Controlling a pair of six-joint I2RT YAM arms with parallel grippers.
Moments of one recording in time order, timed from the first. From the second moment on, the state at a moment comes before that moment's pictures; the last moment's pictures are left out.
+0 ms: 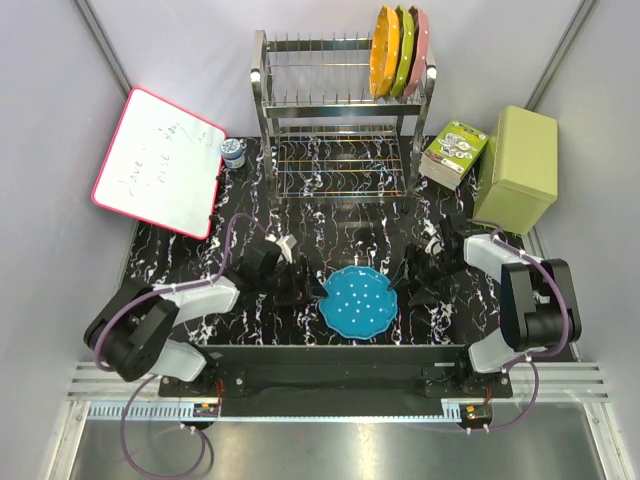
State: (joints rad) left arm -0.63 1.38 0.50 0.09 0.38 -0.80; right arm 0.10 1.53 0.79 -0.68 -0.65 0.42
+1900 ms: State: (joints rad) left arm -0.67 1.73 0.65 0.26 0.57 -0.95; right arm 0.24 1.37 0.67 -0.05 -0.64 0.72
